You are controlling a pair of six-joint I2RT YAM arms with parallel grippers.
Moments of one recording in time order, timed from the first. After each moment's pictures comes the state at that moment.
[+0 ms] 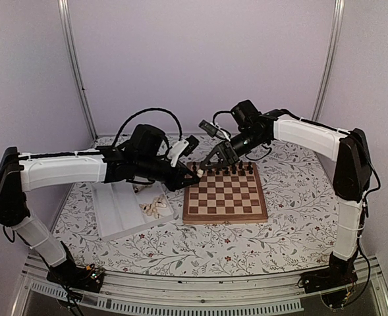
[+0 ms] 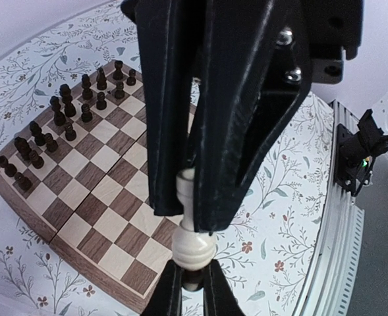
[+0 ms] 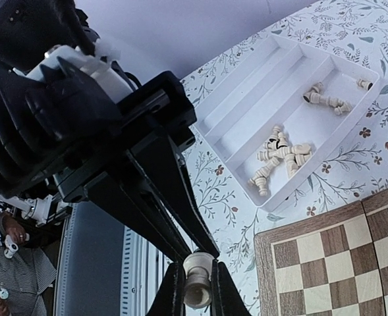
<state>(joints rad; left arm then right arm) -0.84 1.58 1.14 -0.16 0.34 -0.11 0.64 2.00 1.77 -0.75 -1.07 -0.20</state>
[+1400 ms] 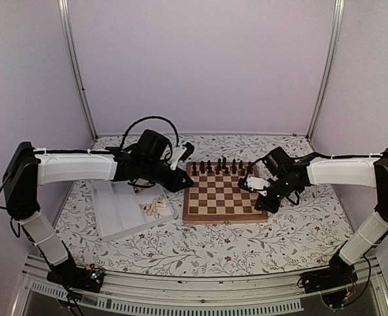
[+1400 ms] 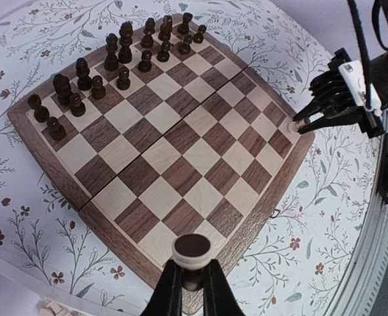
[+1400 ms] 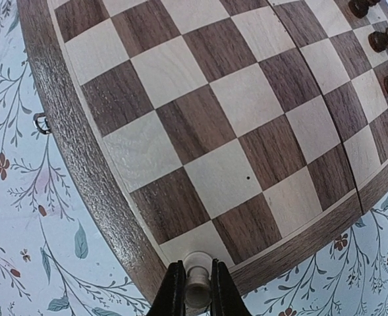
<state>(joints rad) -0.78 1.69 1.15 -0.20 0.24 -0.17 0.60 1.58 0.94 -0.52 -0.13 -0.51</state>
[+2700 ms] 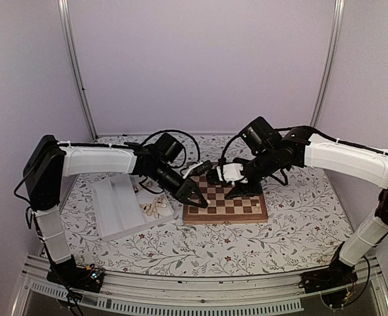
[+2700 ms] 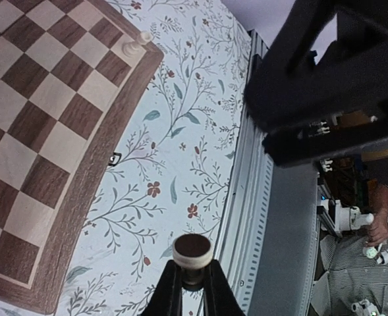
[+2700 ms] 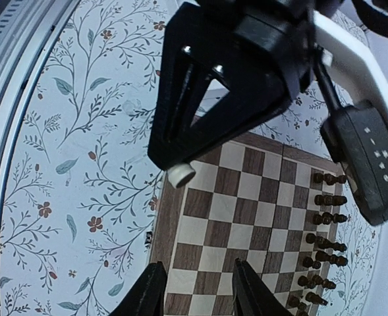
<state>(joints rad) -0.78 1.88 1.33 -0.44 0.84 -0.13 0.83 1.58 1.35 -0.74 -0.30 -0.95</state>
